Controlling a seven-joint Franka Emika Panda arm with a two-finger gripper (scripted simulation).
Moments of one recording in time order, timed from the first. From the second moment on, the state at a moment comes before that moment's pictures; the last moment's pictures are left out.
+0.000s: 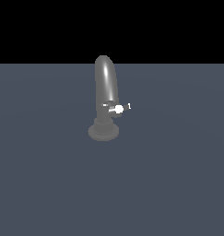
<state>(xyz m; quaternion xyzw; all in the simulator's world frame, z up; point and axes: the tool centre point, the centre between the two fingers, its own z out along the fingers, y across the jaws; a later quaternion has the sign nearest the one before) -0.247 0.012 0.487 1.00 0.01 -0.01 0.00</state>
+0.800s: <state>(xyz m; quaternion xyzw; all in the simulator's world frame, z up) -0.225 0.018 0.487 1.00 -0.02 -0.04 -0.01</state>
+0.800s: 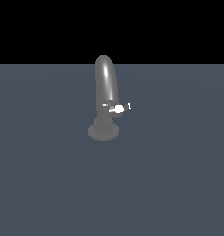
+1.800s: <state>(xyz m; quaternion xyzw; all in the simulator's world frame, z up) -0.132 0.032 0.472 0.97 -0.15 -0.20 -0.06</state>
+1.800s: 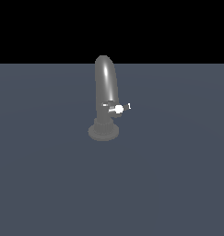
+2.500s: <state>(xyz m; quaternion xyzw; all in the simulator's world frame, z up) -0.064 0.027 0.440 0.91 -0.24 -0.31 -0.09</state>
